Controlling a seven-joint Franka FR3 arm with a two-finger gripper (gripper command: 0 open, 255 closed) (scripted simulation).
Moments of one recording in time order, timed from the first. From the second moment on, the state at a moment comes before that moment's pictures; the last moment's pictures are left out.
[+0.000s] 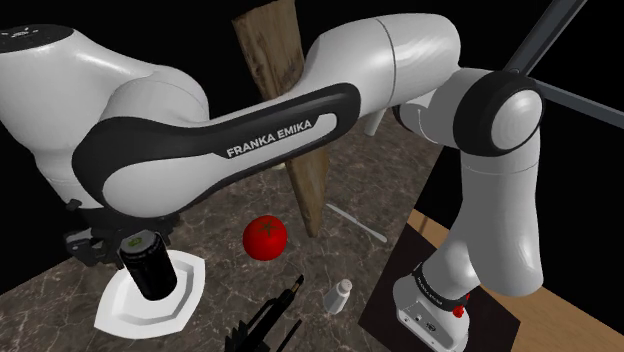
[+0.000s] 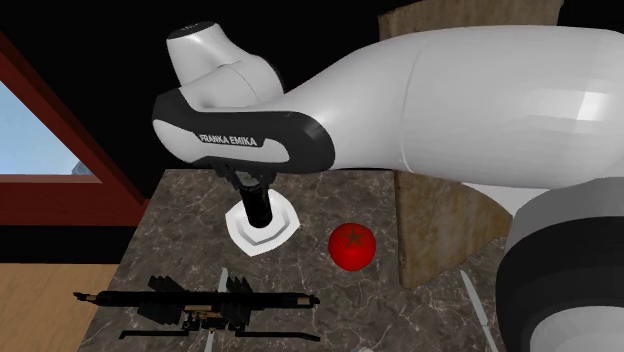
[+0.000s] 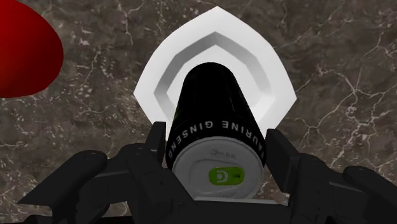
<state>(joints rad) 0.53 0.60 0.60 -1.42 -0.36 1.84 1.12</state>
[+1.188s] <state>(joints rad) 0.53 0.63 0.59 -1.46 -0.38 1.89 1.13</state>
